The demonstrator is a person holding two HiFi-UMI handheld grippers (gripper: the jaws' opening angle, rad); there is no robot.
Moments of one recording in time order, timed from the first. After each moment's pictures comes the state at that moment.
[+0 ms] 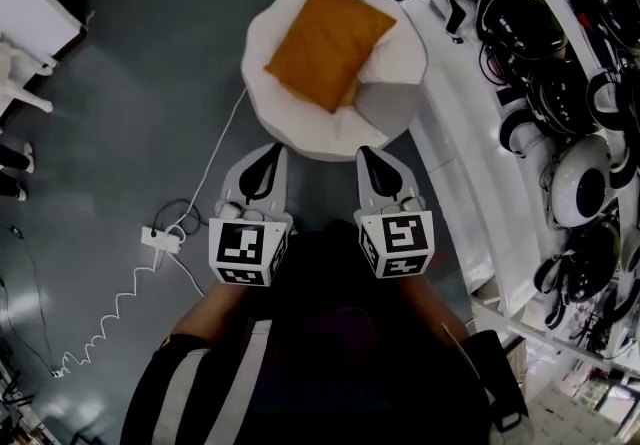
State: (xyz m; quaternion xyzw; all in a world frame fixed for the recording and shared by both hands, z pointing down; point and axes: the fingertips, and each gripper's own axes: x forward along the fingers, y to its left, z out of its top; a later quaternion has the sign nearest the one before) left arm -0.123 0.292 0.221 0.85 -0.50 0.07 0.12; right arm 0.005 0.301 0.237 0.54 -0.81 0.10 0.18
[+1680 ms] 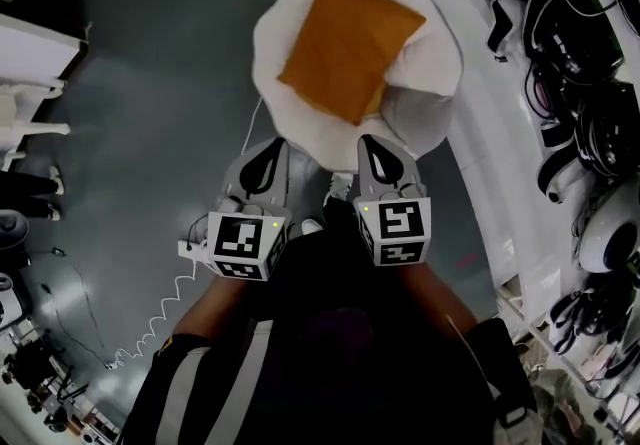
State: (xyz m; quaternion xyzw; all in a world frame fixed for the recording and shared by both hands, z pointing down) left arm -0.096 0.042 0.275 0.85 -0.47 0.17 0.15; right arm 0.029 0.054 0.310 0.54 -0.79 0.19 0.19
